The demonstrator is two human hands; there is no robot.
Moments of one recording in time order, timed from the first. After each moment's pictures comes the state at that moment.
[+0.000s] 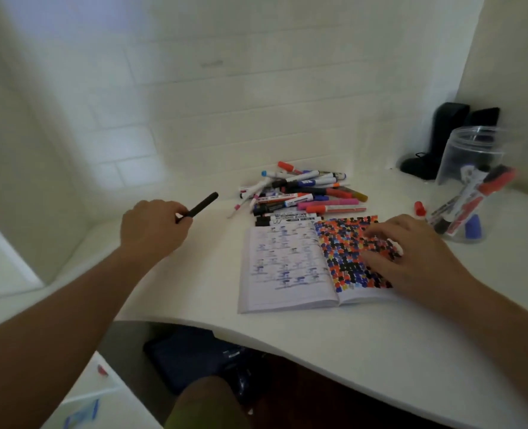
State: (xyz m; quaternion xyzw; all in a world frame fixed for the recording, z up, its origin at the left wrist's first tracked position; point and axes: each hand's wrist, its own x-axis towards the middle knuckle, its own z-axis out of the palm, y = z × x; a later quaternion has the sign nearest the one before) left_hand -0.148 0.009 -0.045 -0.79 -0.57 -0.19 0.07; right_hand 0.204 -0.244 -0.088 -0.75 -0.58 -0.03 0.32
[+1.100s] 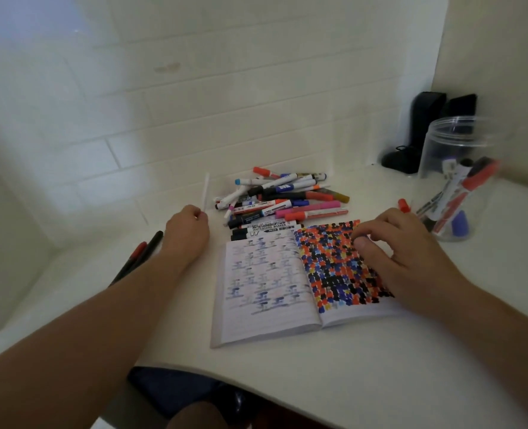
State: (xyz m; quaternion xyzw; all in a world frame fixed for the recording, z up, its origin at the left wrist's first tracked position) left_hand -0.037 0.048 -0.078 -0.75 -0.57 -0.29 -0.16; right_hand 0.216 -0.240 -0.086 -0.72 -0.58 -0.05 0.38
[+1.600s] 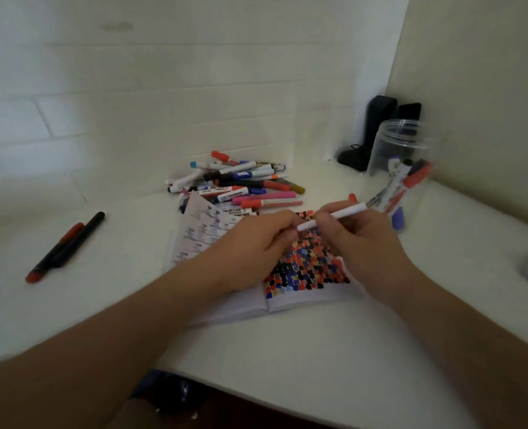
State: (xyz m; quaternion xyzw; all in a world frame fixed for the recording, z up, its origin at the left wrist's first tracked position) left_hand 0.046 -0.122 -0.055 -0.94 -0.12 -0.21 -0.23; right_hand 0.207 -0.251 -0.069 -0.60 -0.49 0.16 0.61
